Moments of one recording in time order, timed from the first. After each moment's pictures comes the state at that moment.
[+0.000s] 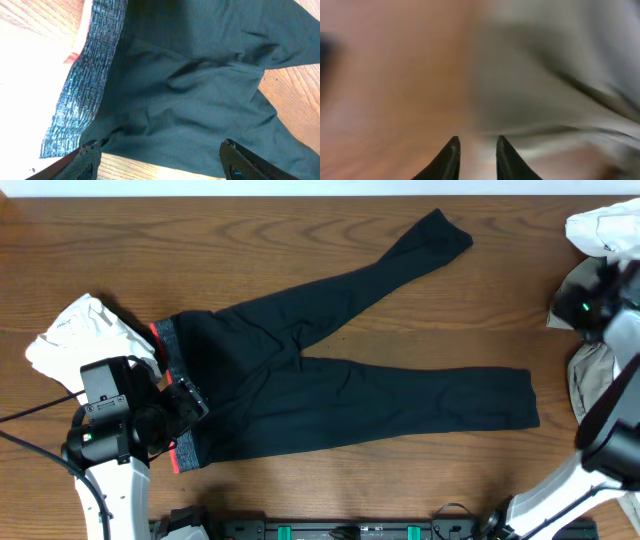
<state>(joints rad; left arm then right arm) 0.30 0.97 0.81 -1.02 0.32 -0.38 -0.45 1.95 1.32 -0.32 -0.29 0.15</state>
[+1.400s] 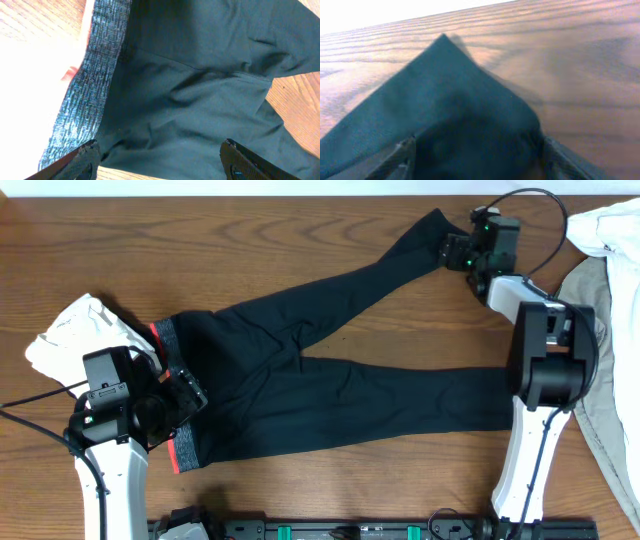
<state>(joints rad) 0.30 1.06 0.81 -0.95 0.32 -0.38 -0.04 2.41 1.61 0.17 -0.18 0.17</state>
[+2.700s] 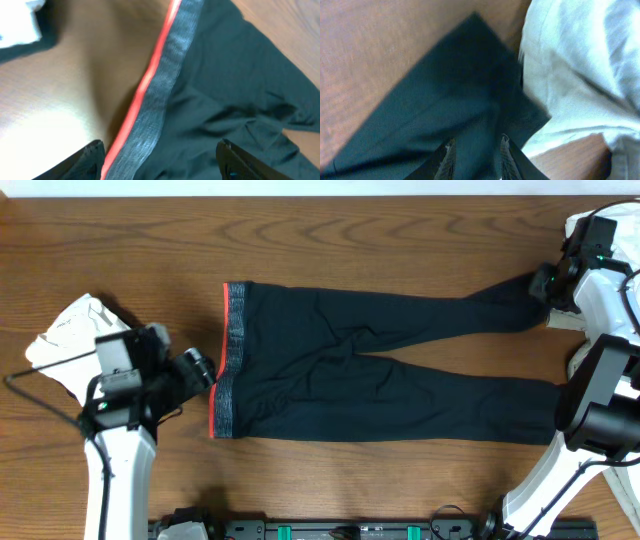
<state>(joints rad) 0.19 1.14 0.81 -0.69 0.30 -0.35 -0.29 2.09 1.59 -0.66 0.08 0.18</state>
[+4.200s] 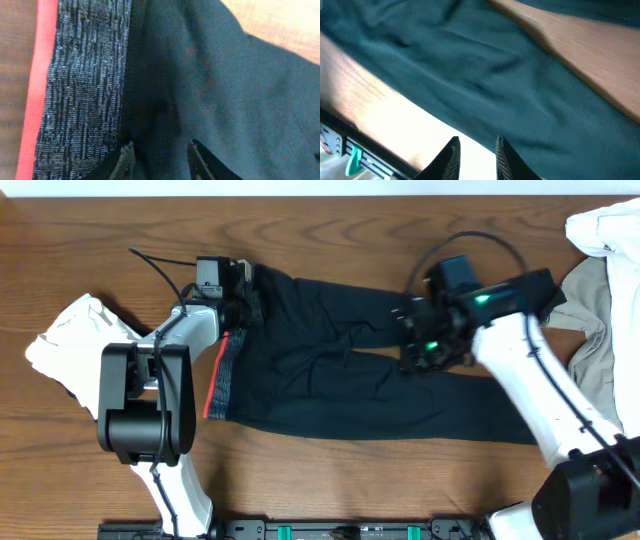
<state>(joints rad) -0.06 2.02 1.19 -0.18 0.31 -0.25 0.37 1.64 1.32 -1.10 -0.31 0.01</state>
